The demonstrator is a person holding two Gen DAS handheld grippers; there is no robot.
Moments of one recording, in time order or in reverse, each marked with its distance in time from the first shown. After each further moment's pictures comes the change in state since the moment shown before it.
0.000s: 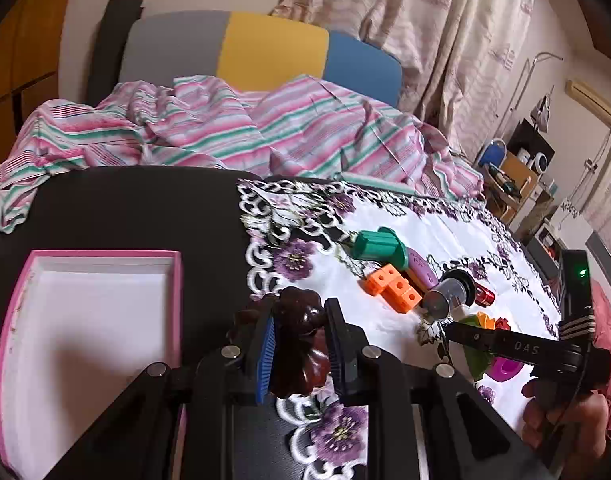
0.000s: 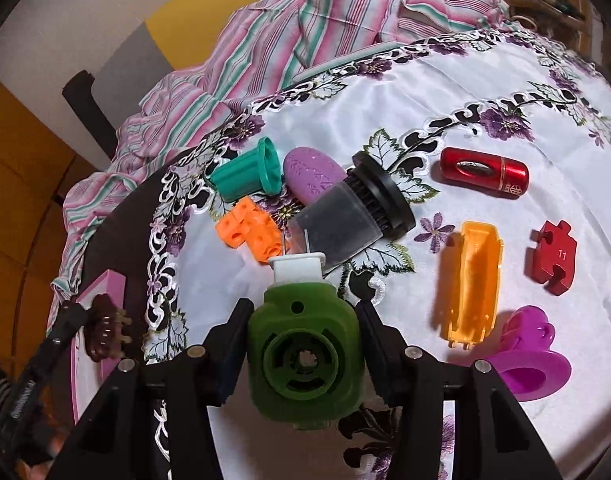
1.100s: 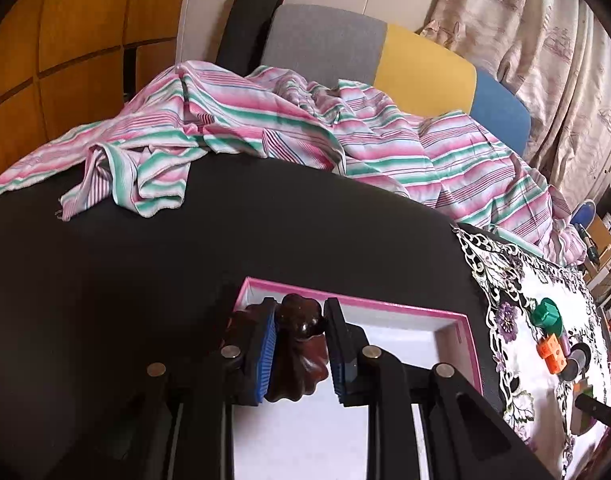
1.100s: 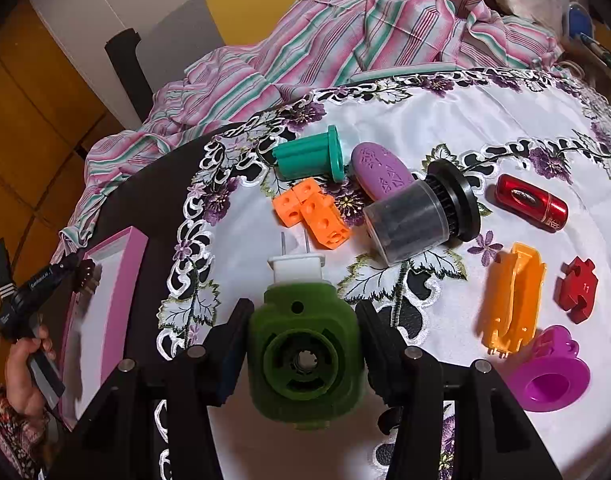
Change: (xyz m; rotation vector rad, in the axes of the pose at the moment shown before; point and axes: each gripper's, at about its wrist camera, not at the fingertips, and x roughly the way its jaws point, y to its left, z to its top) left arm 0.002 0.206 0.024 -0.211 -0.024 0.287; right arm 0.003 0.035 -0.012 -0.178 -0.002 0.023
